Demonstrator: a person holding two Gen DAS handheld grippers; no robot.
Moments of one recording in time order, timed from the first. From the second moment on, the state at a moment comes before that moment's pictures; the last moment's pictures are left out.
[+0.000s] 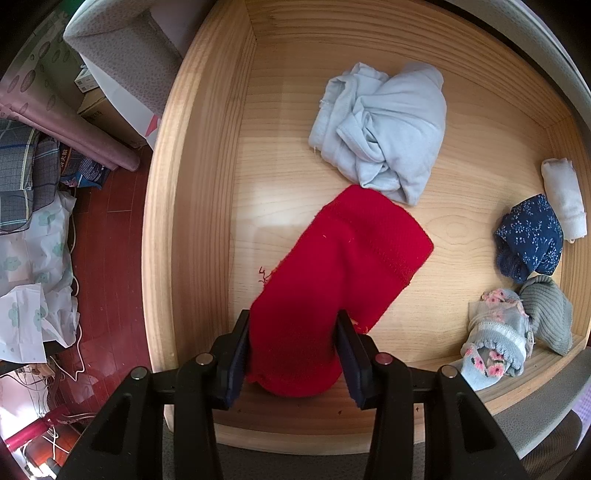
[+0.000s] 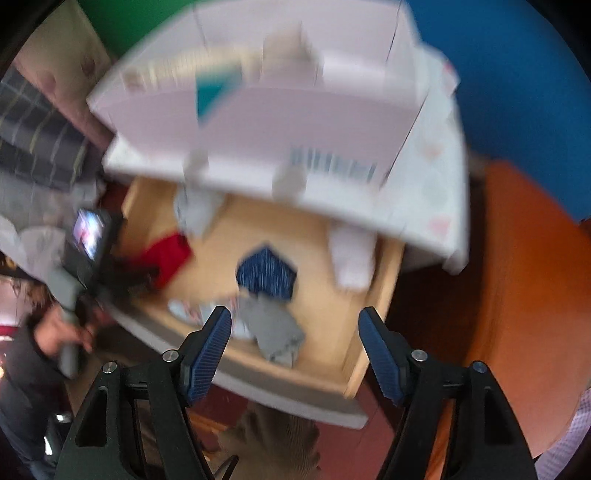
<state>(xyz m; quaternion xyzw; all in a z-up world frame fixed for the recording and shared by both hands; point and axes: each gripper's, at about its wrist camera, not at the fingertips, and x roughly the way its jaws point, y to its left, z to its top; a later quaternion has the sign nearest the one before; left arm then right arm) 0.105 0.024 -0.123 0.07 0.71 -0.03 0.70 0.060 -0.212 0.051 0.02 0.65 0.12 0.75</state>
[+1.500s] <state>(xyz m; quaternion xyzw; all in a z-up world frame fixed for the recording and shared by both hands) 0.106 0.023 -0.122 0.07 0.71 -0.03 0.70 0.016 -0.223 -0.102 0.00 0.74 0.01 0.67</state>
